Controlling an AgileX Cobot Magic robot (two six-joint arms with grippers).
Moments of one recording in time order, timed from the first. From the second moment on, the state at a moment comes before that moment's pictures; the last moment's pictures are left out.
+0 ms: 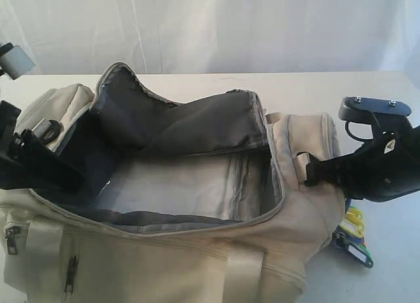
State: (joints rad) left arm 0.01 1.20 -0.87 -0.85 1.17 0.98; right arm 0.08 1.45 -0.71 0.18 0.39 0.06
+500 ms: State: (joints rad) left arm 0.01 1.18 -0.87 -0.85 1.17 1.01; right arm 0.08 1.23 -0.72 0.15 0.57 0.06
